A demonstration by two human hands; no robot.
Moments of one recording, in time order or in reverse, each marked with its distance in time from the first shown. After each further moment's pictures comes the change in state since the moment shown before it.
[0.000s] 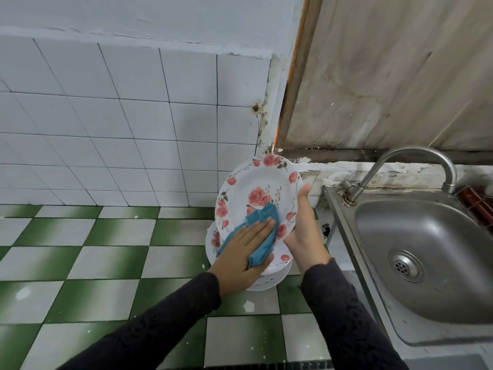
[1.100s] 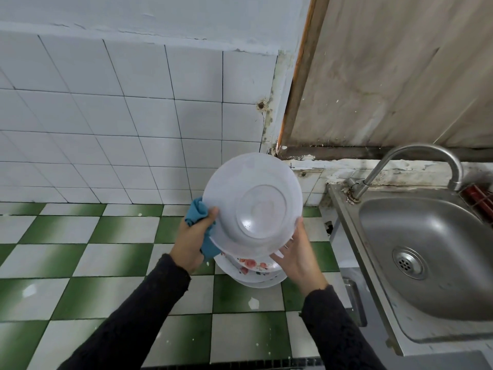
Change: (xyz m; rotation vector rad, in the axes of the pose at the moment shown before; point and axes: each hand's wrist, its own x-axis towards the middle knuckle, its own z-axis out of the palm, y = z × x) left_hand -0.012 -0.020 -0.070 -1.288 0.572 -0.489; right_hand -0.033 0.041 -0.031 -0.093 0.278 0.129
